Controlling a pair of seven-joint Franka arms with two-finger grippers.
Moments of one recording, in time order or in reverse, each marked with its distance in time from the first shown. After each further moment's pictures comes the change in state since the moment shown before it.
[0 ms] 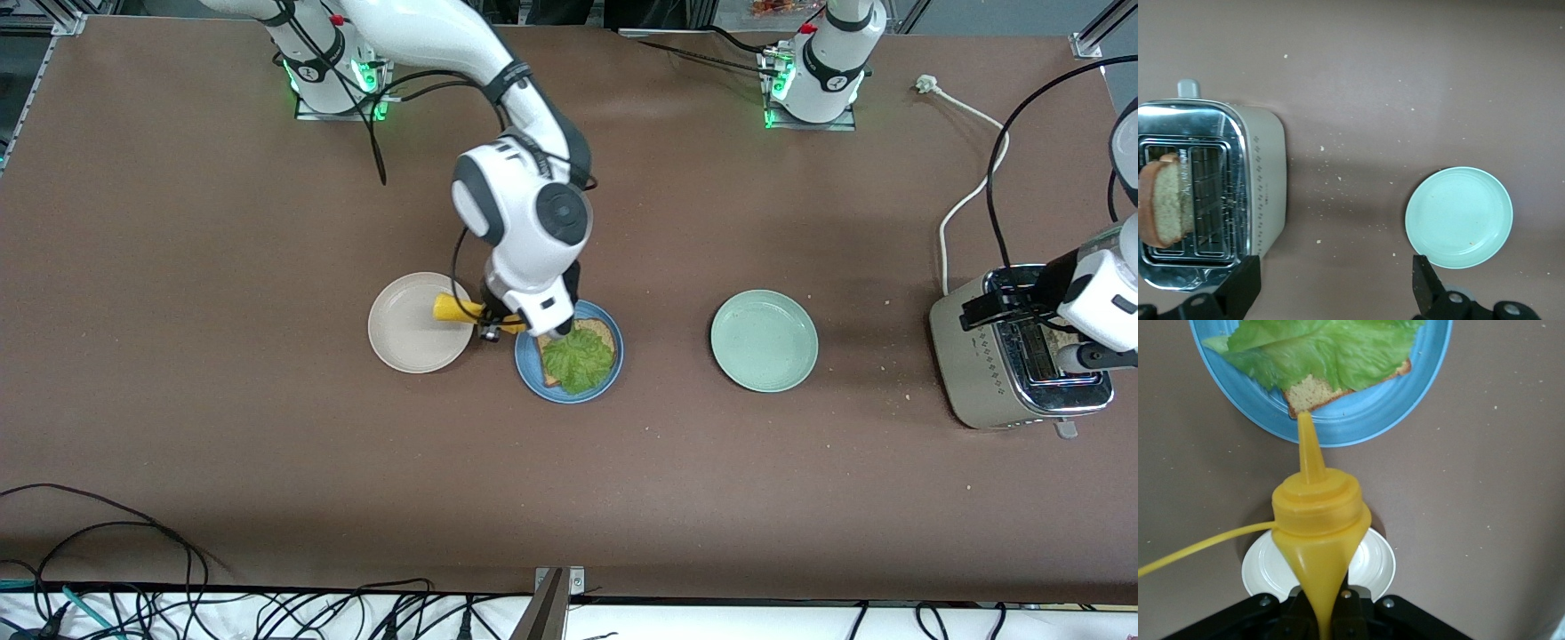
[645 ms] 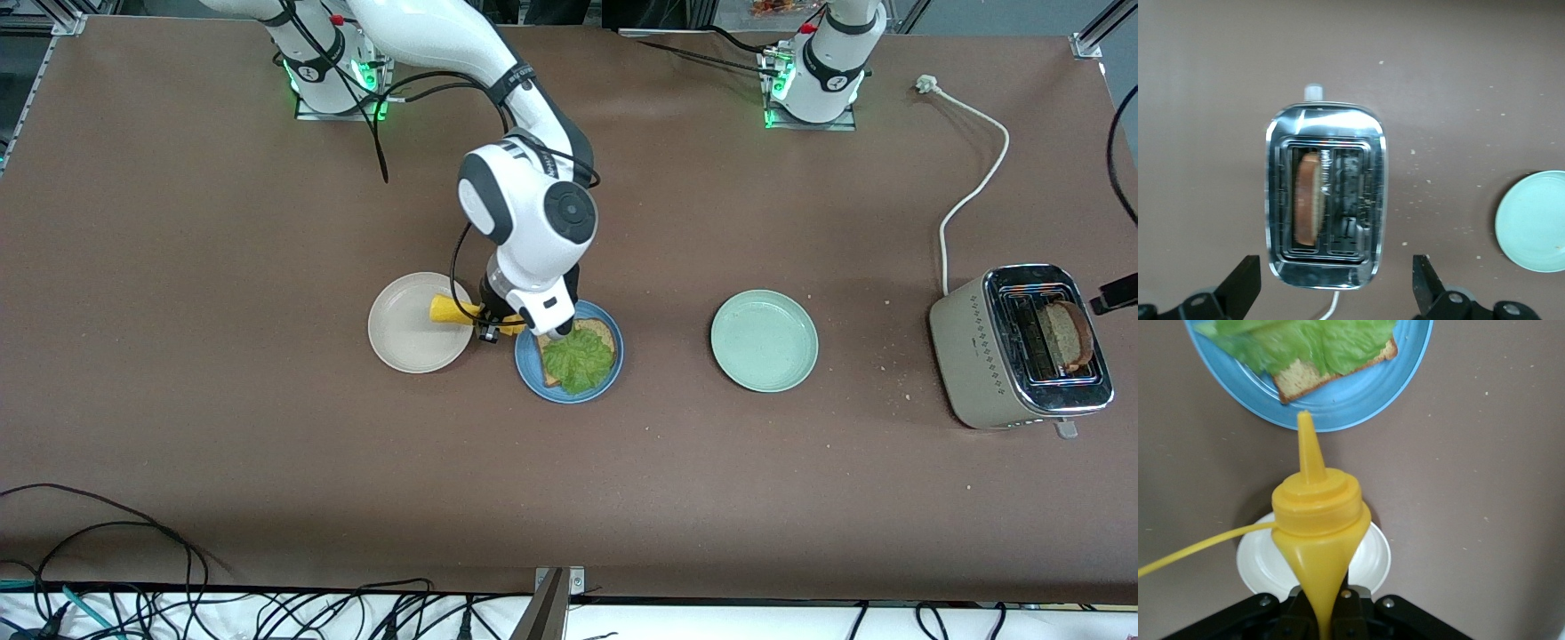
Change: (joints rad) left arm 0.238 0.007 0.012 0.039 0.025 0.003 0.242; right arm -0.008 -0.006 -0.030 0.003 0.028 -0.010 -0.037
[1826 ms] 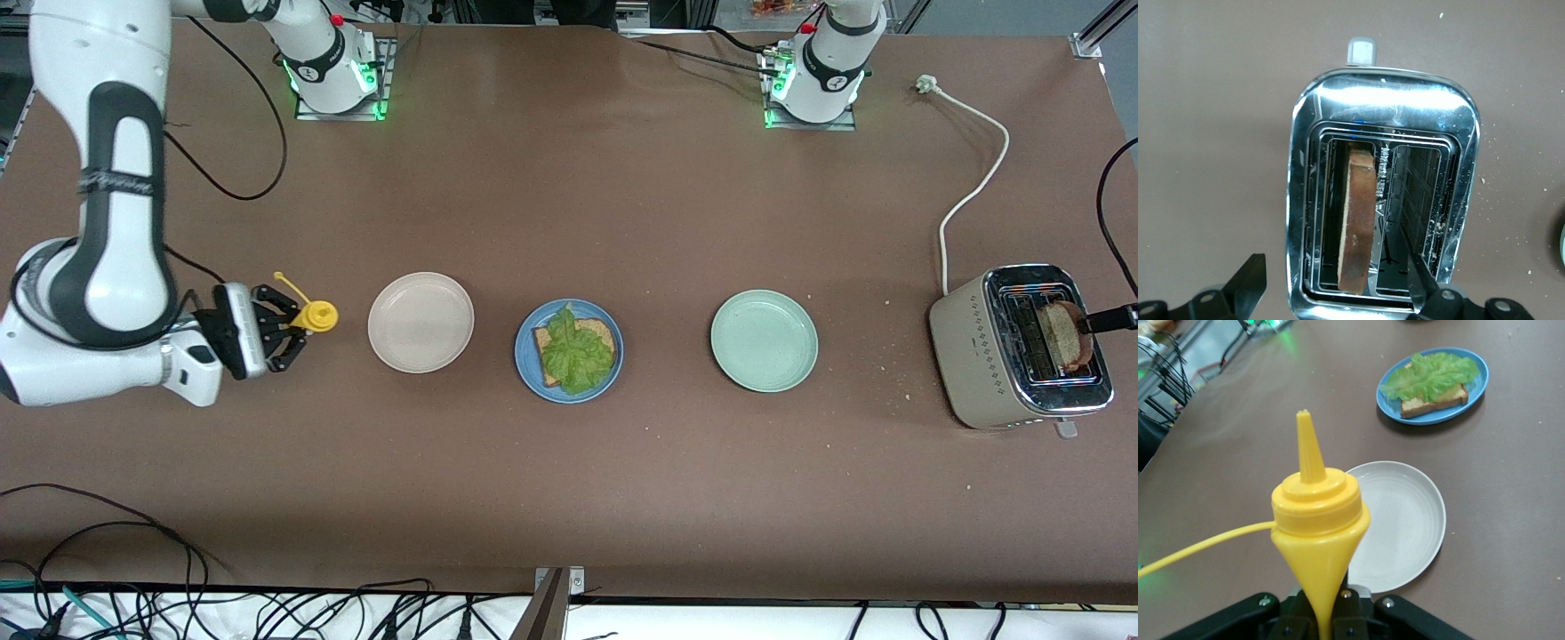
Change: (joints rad) left arm 0.091 0.183 0.000 0.016 0.016 0.049 0.022; right arm -0.700 -0.133 -0.008 -0.200 0.852 -0.339 -1.163
